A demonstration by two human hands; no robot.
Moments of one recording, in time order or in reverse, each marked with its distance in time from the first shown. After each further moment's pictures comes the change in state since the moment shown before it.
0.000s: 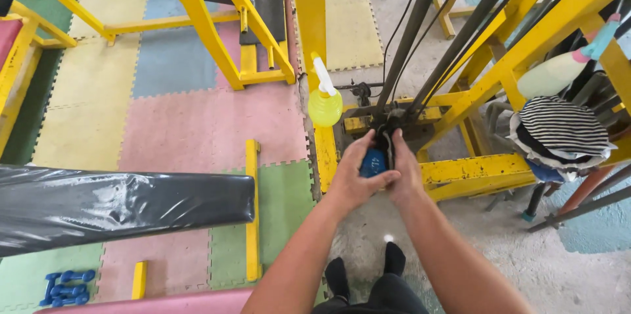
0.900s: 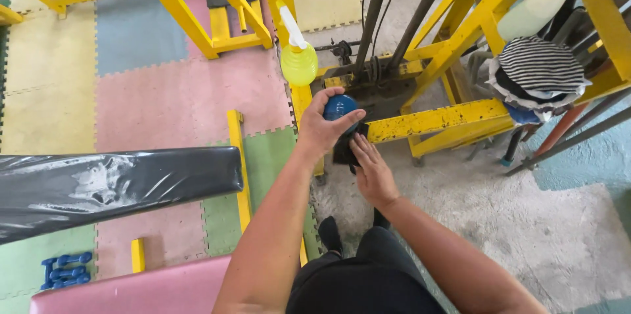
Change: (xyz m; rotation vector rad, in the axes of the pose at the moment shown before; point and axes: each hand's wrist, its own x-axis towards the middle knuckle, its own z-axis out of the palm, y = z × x) left_hand 0.011 0.001 -0.016 -0.131 0.088 -0.261; right_hand -0.046 0.100 -0.093 -1.262 -0.207 -1.013
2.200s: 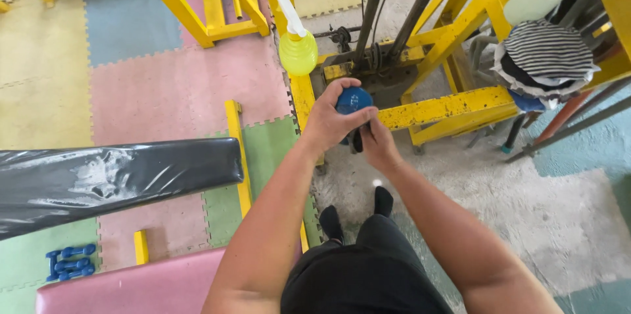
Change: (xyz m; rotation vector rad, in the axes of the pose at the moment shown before) left_hand -0.002 0.017 -0.002 -0.047 -0.196 0.041; right_hand 0.033 0.067 0.035 0.508 -0.019 0.400
